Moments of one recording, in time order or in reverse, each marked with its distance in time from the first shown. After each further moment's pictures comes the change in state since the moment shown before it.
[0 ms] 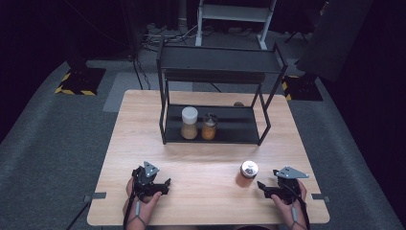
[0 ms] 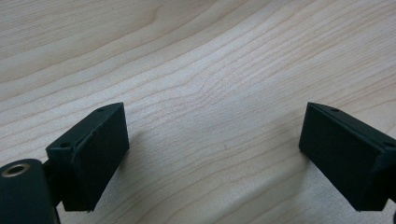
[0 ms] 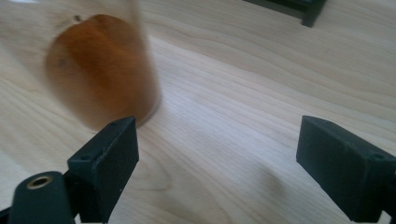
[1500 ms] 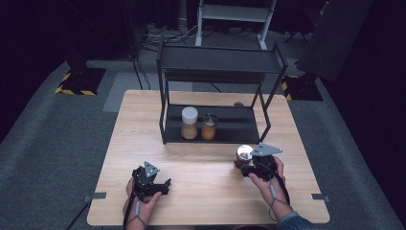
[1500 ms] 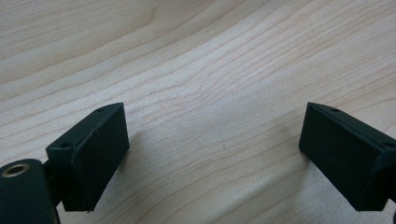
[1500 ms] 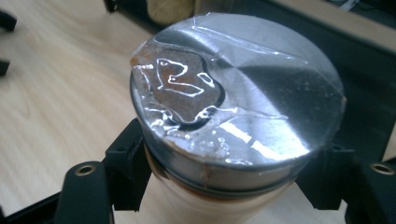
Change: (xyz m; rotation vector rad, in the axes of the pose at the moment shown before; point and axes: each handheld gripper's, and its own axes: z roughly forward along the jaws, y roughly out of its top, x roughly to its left) left arm 0.000 0.000 0.000 0.002 -0.004 0.000; right arm 0.029 0.110 0.024 -0.038 0.077 -0.141
